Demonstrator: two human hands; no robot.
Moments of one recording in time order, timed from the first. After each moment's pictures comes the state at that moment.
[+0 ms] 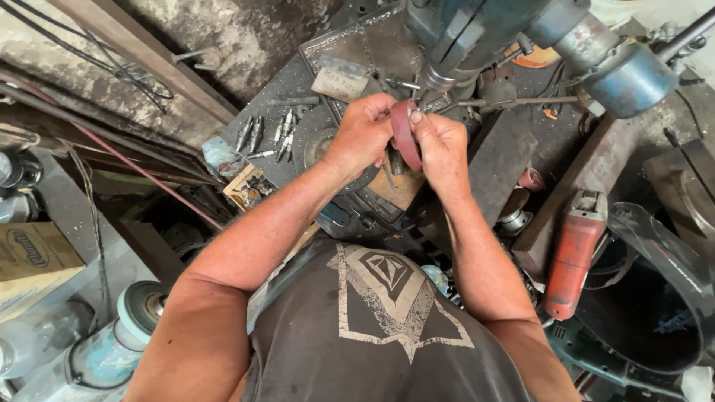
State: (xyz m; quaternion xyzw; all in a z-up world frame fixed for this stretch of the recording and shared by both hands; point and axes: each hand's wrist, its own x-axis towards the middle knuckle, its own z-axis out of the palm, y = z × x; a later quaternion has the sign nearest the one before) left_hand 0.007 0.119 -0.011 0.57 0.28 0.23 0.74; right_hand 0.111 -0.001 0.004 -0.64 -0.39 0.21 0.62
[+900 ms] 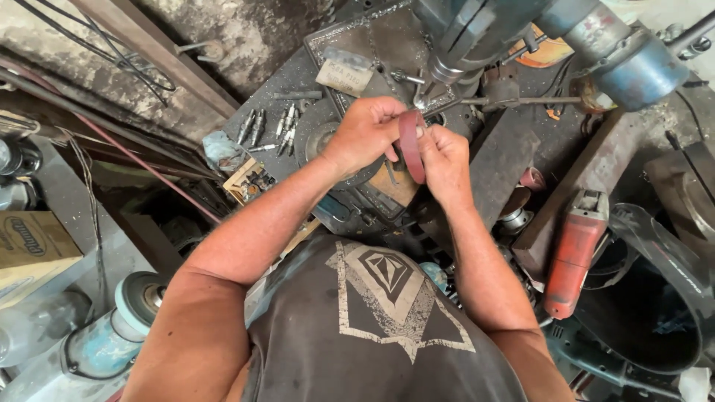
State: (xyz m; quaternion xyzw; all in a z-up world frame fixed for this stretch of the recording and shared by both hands) left_hand -0.006 0.117 -0.010 0.60 0.22 0.22 0.74; right_hand 0.125 -0.025 -0.059 -0.68 -0.36 0.23 0.60
